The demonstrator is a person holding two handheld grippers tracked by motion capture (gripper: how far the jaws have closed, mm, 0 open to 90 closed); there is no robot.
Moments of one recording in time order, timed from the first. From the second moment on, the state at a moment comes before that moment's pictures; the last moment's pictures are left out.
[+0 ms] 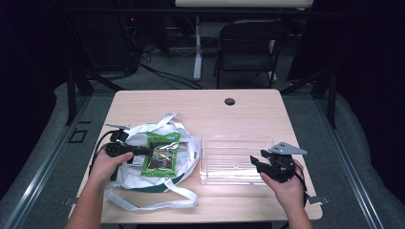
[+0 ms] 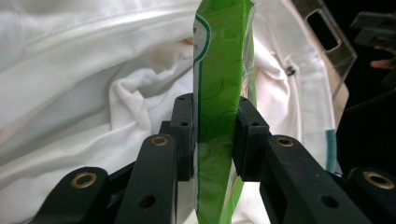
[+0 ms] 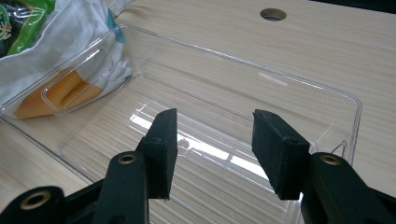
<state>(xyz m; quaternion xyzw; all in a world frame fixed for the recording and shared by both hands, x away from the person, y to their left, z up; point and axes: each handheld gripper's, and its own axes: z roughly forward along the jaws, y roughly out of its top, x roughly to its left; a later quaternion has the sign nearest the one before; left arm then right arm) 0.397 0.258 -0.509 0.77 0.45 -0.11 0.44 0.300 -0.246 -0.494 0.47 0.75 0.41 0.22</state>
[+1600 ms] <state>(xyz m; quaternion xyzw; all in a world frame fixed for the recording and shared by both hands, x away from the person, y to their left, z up) 0.378 0.246 -0.469 0.74 0.39 -0.01 0.54 0.300 -0.241 -0.494 0.45 0.76 0.40 0.23</state>
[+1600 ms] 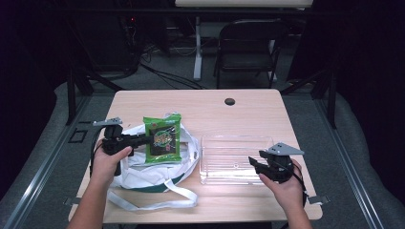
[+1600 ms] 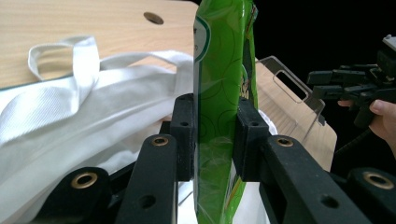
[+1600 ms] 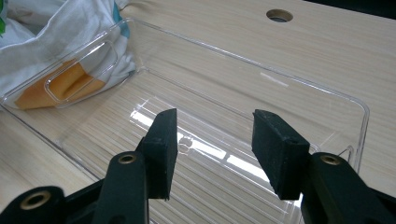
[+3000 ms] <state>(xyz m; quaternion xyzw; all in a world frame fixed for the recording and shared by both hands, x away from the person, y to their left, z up) 0.364 0.206 -0.461 0.73 0.35 -0.02 0.58 0.352 -0.184 -0.399 0.24 0.91 0.30 0.15</state>
